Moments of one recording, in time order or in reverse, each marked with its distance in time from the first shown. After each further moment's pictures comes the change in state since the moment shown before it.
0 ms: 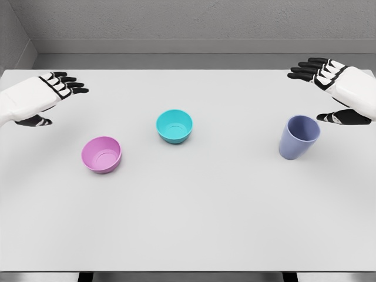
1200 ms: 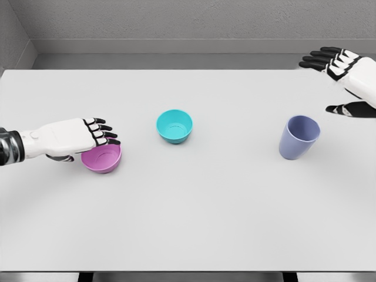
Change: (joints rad) left arm -0.006 0.015 -0.170 -0.199 -0.032 -0.001 -0.229; right arm 0.031 0.000 -0.087 0.001 -0.005 0.000 0.000
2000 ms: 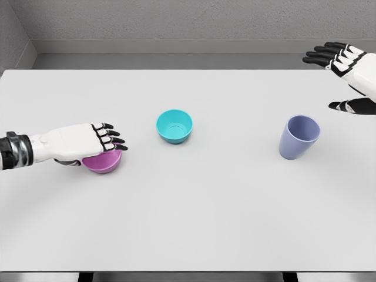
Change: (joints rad) left arm -0.006 -0.022 -0.028 -0.010 -0.010 0.000 -0.006; right arm 0.002 0.001 -0.015 0.002 0.000 0.000 0.000
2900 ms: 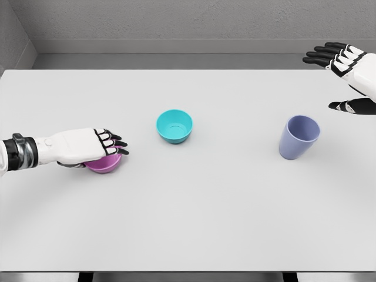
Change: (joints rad) left arm -0.003 -0.018 -0.009 0.004 -0.010 0.003 -0.064; right arm 0.002 -0.001 0.000 0.000 0.000 0.000 0.000
